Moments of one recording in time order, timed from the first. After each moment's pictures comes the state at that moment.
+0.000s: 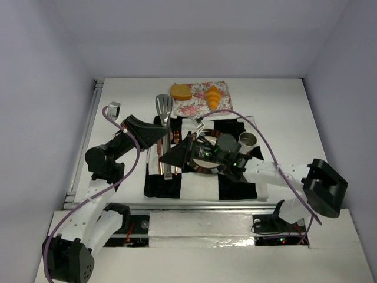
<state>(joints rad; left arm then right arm) -0.22 0.80 0.54 0.94 0.80 -1.26 0.99 1.44 0.84 0.76 -0.32 0.96</state>
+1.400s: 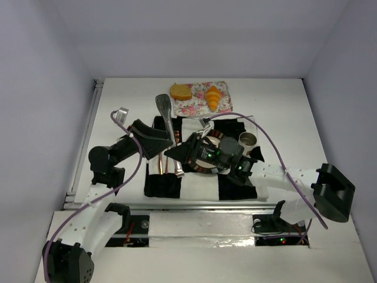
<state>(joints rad) -0.22 0.76 0.47 0.81 0.87 -1.18 1.03 1.37 0.80 0.68 -0.14 1.02</state>
